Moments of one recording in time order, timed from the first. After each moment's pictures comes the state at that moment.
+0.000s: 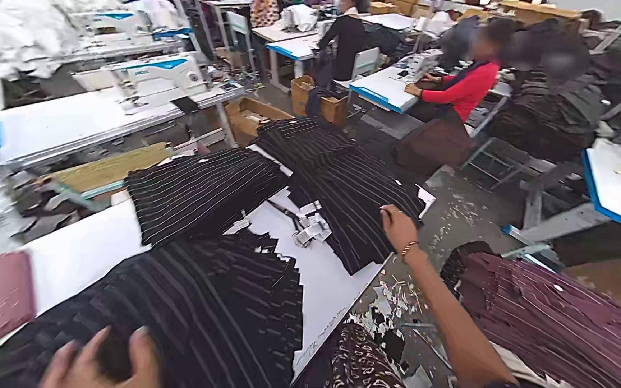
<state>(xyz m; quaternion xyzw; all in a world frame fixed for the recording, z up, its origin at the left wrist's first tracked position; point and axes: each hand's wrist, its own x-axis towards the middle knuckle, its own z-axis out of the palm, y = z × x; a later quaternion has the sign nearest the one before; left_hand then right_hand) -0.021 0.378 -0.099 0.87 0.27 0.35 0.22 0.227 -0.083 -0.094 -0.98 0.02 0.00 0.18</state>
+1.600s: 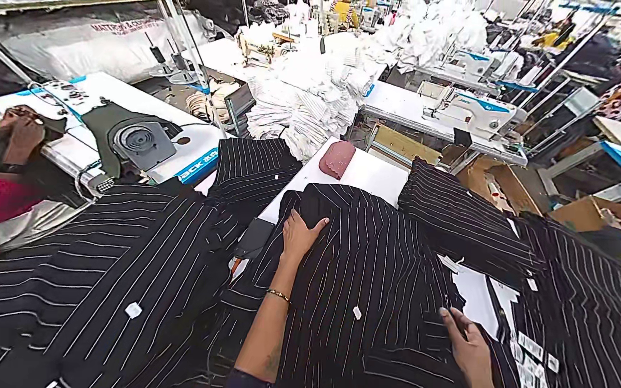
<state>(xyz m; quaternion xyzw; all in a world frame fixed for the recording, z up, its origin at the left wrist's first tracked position) -0.112 0.500 -0.157 0.65 0.65 0.14 0.37 0.152 0.173 -0.153 -0.87 -0.22 0.19 0.41</state>
